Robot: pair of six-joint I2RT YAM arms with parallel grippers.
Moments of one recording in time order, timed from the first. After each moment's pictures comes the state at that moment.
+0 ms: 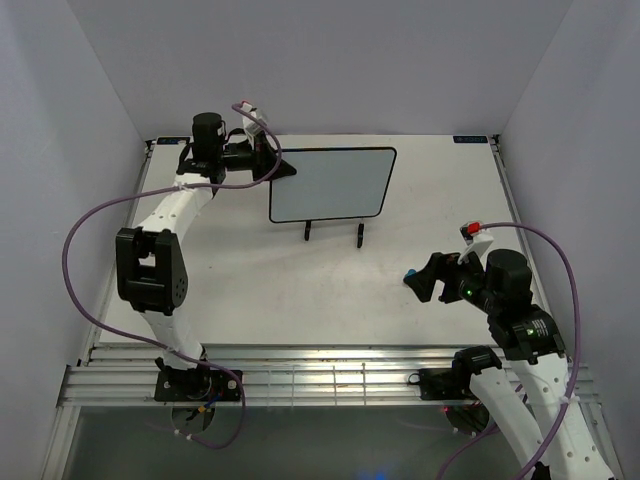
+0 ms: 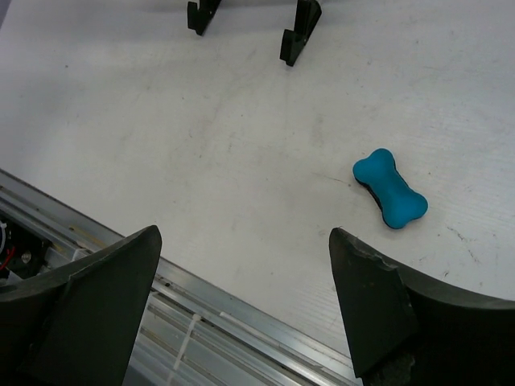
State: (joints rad) left arm -0.16 1.80 1.49 0.01 1.21 0.07; right arm 0.26 0.47 0.69 -0.69 -0.34 0.27
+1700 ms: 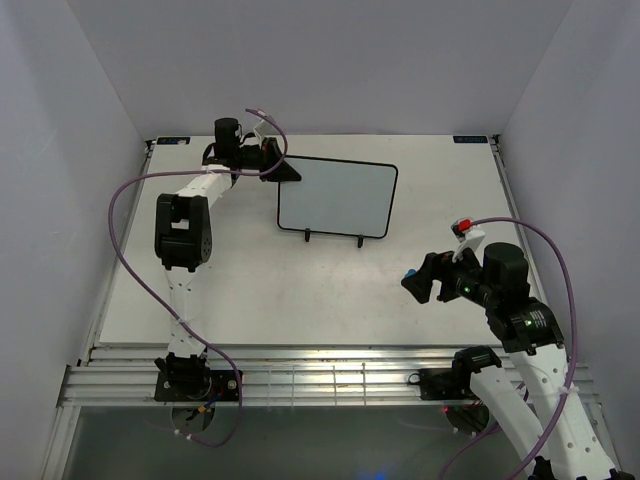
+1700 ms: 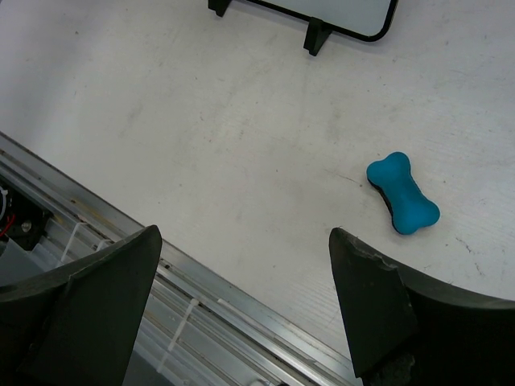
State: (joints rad) left arm -0.12 2.34 1.85 0.14 1.51 -0.11; right arm 0.26 0.53 0.72 -0.71 -0.41 0.20
